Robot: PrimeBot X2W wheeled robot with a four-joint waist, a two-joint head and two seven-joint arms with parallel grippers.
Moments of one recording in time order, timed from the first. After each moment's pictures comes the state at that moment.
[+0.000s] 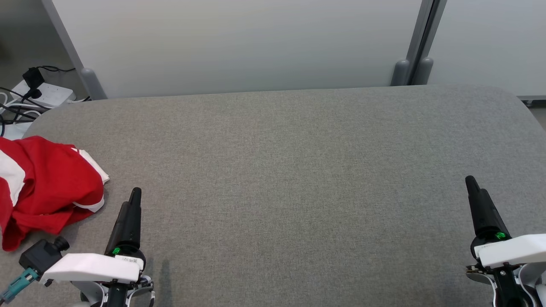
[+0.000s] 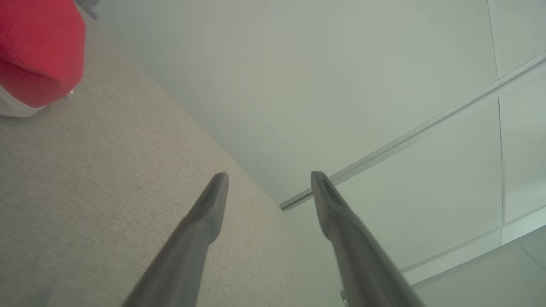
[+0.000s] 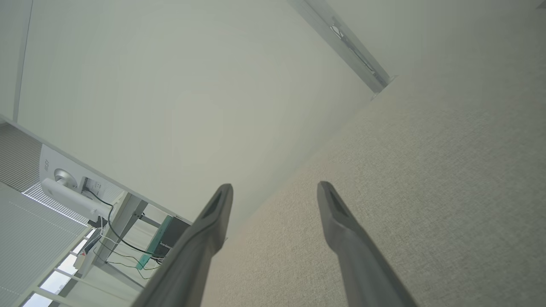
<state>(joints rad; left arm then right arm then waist) -0.08 0.11 -0.02 0.21 -1.17 -0.10 -0.02 -0.11 -0.14 -0.02 0.20 1.07 0.12 -0.02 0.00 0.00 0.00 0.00</state>
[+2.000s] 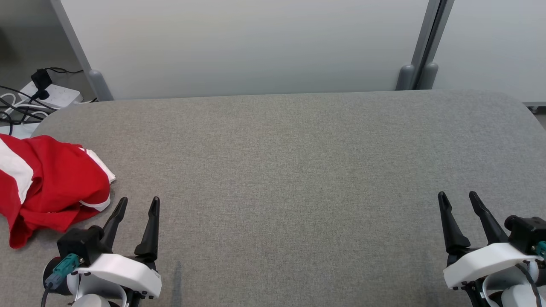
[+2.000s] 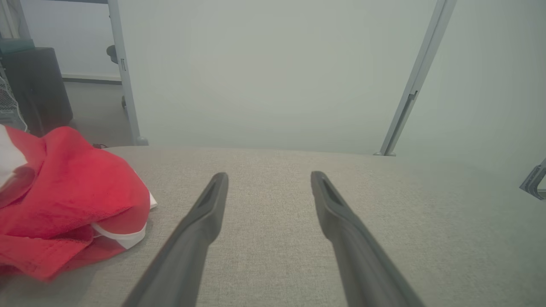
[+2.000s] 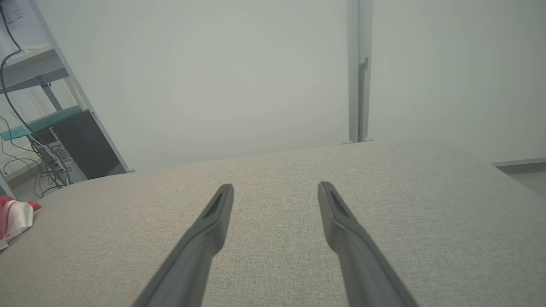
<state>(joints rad) -0.12 0.23 -0.18 0.28 -0.47 -0.02 -0.19 -0.13 -0.17 0.08 0.31 0.39 0.12 -0.17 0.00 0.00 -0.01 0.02</state>
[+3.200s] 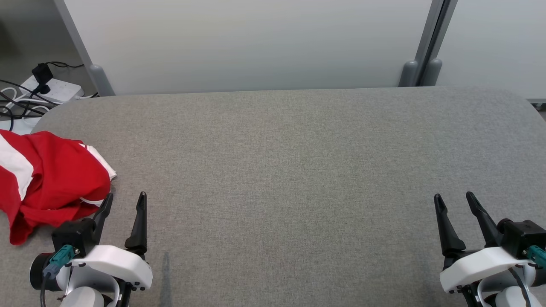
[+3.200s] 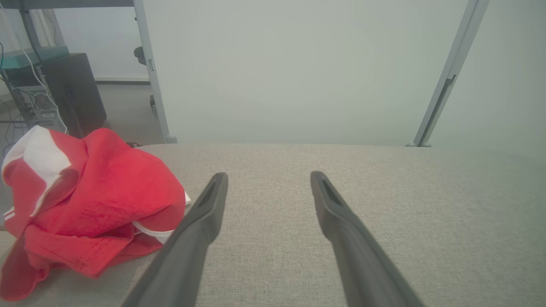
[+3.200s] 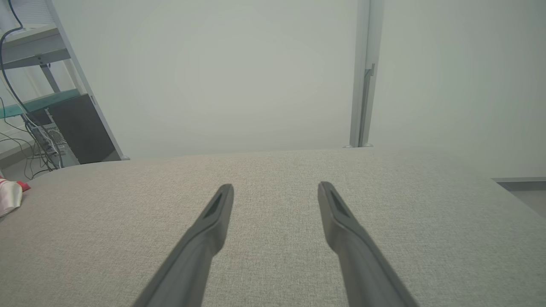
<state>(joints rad) -0.15 0.24 -0.16 0.33 -0.41 0.04 -0.18 -0.13 -0.16 0.09 0.34 0.31 0.12 -0.22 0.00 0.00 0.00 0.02</state>
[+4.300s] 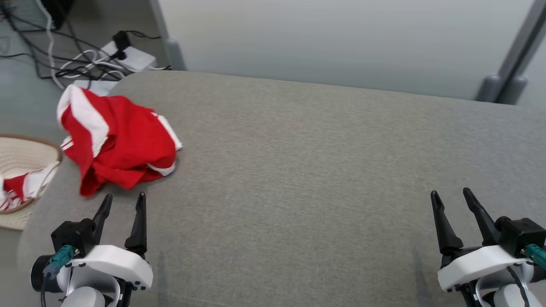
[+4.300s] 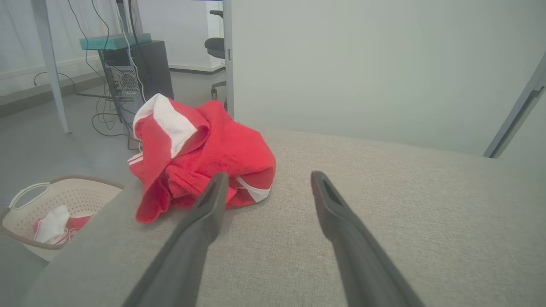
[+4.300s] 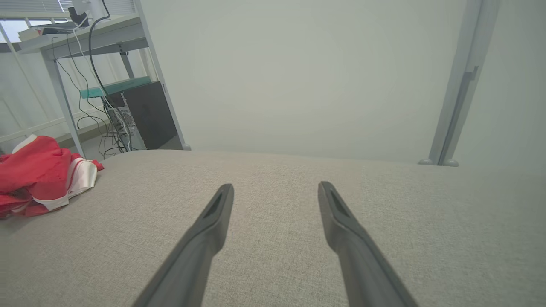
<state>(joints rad) -0.16 0.24 -0.17 0.34 -0.43 0.06 -0.18 -0.13 -0.16 0.10 0.31 0.30 0.12 -0.23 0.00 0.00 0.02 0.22</state>
